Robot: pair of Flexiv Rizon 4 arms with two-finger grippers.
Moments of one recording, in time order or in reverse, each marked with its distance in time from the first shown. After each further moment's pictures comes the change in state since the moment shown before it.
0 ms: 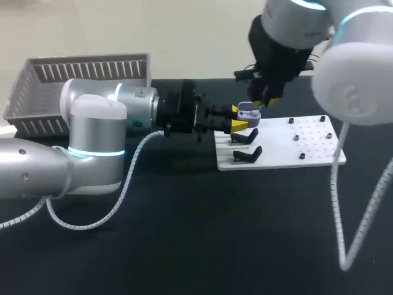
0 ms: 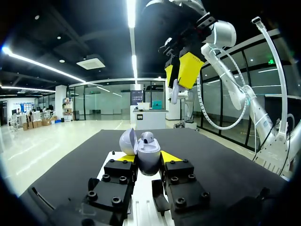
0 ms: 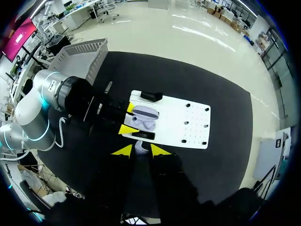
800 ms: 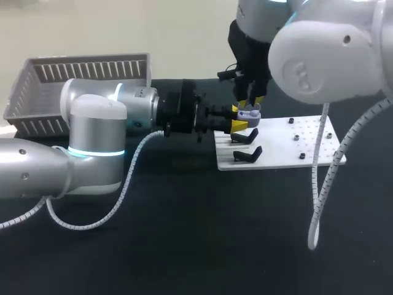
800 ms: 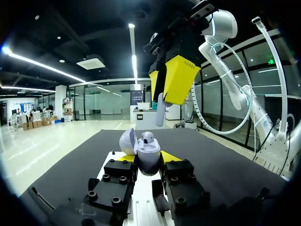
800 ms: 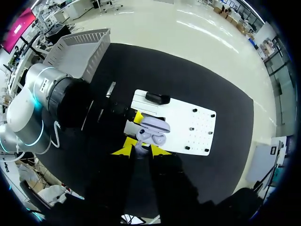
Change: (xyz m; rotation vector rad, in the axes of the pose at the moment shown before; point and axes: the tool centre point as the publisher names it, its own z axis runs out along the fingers) left arm 0.000 0.000 0.000 0.000 0.000 0.000; right arm -0.020 0.013 0.025 0.026 0.069 -0.055
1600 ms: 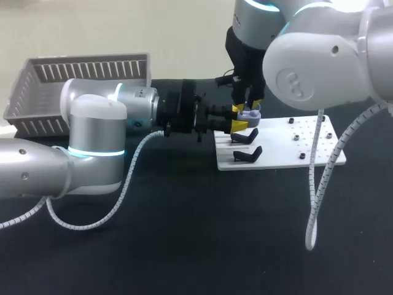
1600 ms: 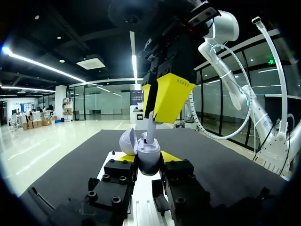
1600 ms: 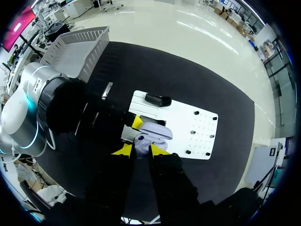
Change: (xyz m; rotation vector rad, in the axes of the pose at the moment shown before) left arm 0.000 0.000 0.000 0.000 0.000 0.000; right arm -0.005 -0.003 0.017 0.009 0.003 -0.006
